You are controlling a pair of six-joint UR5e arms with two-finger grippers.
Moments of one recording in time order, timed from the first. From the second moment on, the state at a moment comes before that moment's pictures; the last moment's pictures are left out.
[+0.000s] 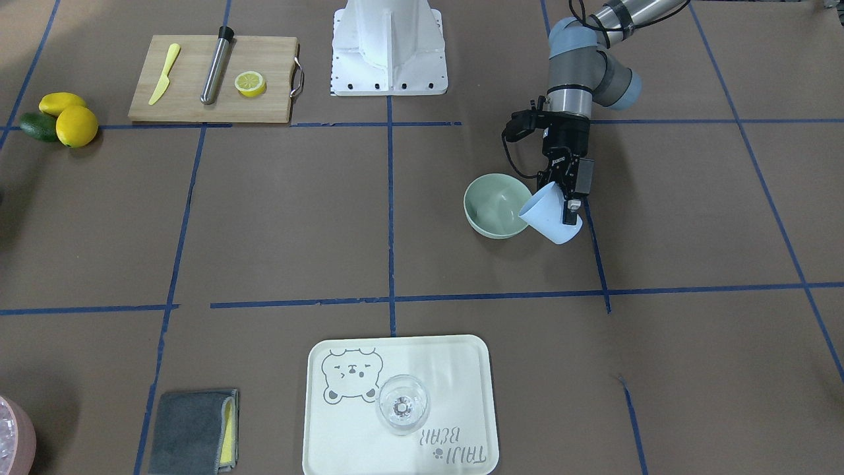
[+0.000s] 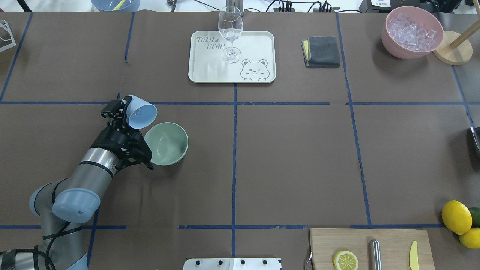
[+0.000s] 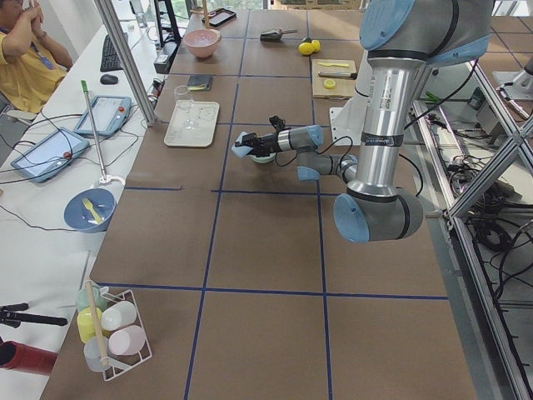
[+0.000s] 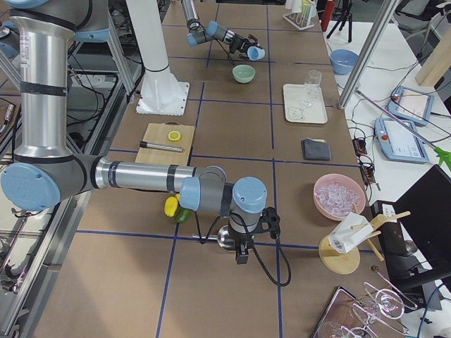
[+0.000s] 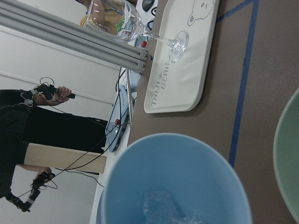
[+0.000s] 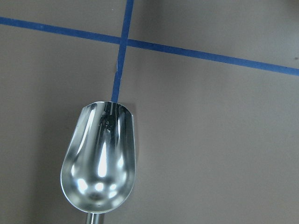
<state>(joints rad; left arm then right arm) -0.32 -1.76 -1.67 -2.61 -0.66 0.45 1.62 -1.66 1.64 -1.65 2.28 -0.25</state>
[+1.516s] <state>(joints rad) -0.29 -1.81 -1.63 -2.61 -0.52 0.99 1.63 -1.66 1.64 -1.65 2.28 -0.25</state>
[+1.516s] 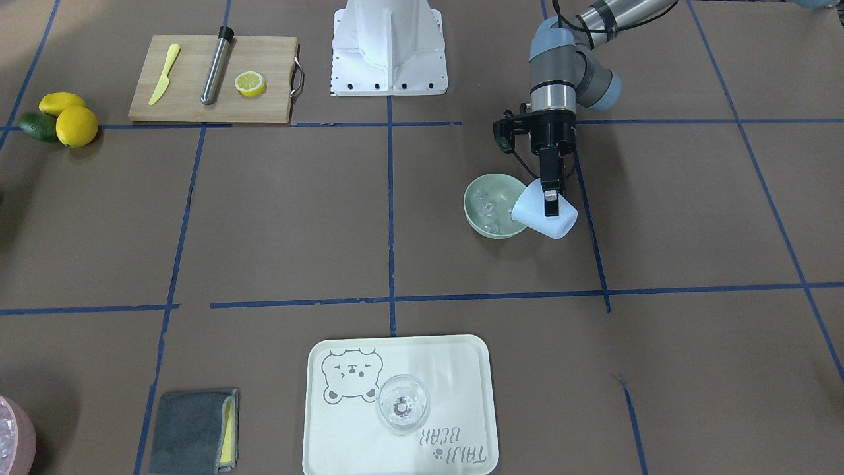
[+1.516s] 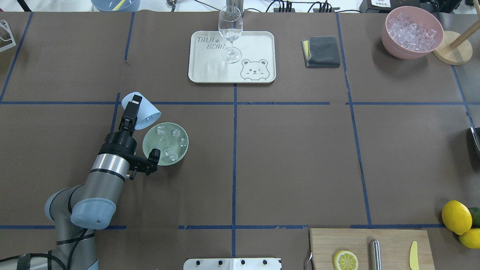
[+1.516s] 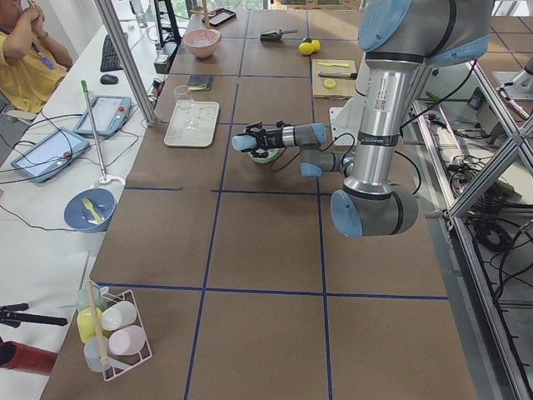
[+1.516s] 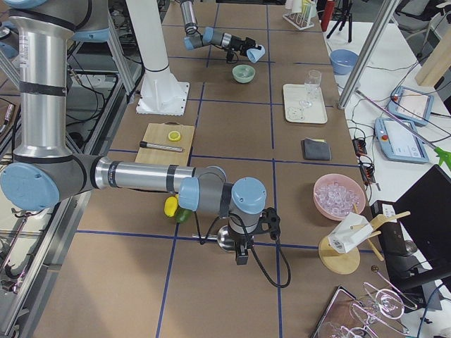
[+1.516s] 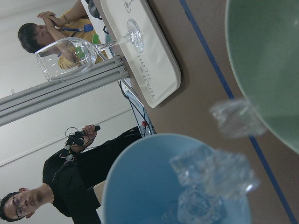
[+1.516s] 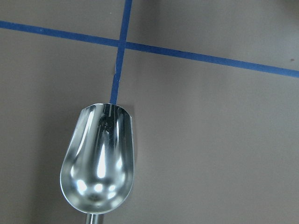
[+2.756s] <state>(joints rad) -0.28 -1.81 -1.65 -2.63 -0.48 1.24 1.63 -1.66 1.64 -1.65 2.28 -0.25</state>
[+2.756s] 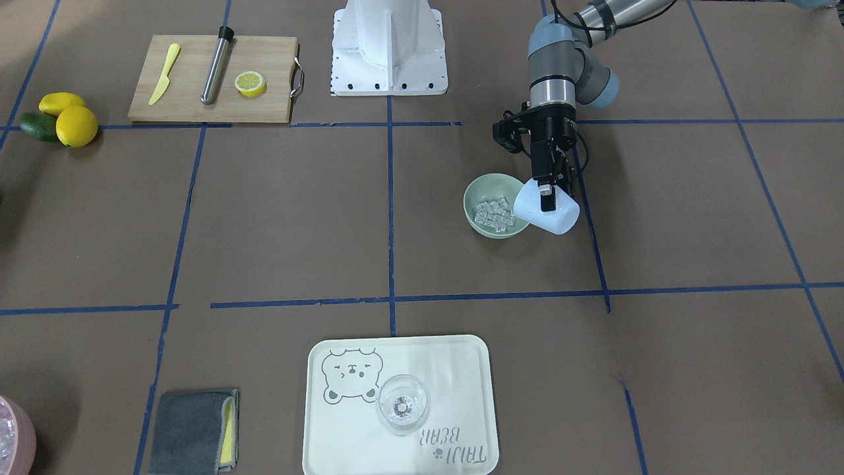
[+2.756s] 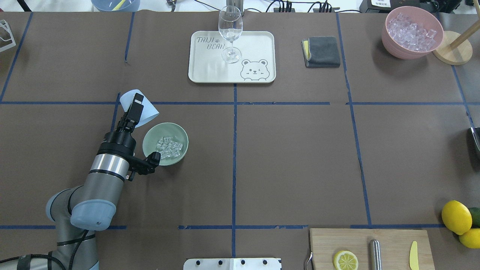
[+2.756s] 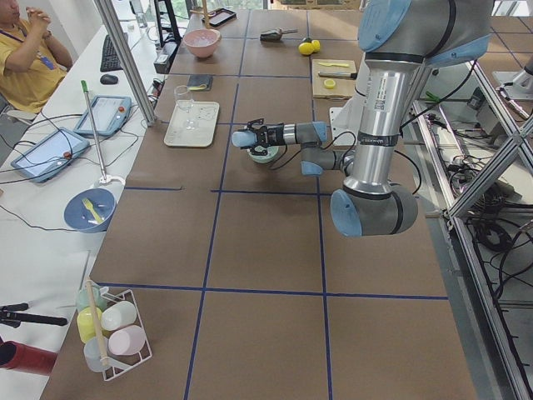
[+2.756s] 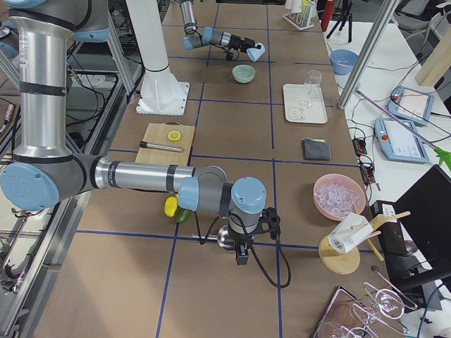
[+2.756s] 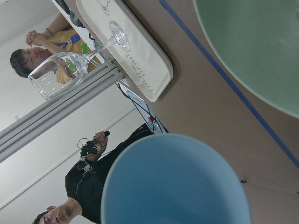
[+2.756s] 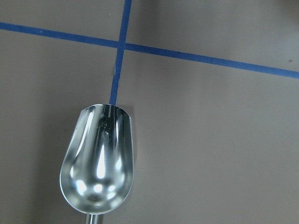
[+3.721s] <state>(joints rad) -0.28 -1.80 -1.65 -2.88 -0.58 0.63 1.63 -1.66 1.64 -1.65 2.29 -0.25</state>
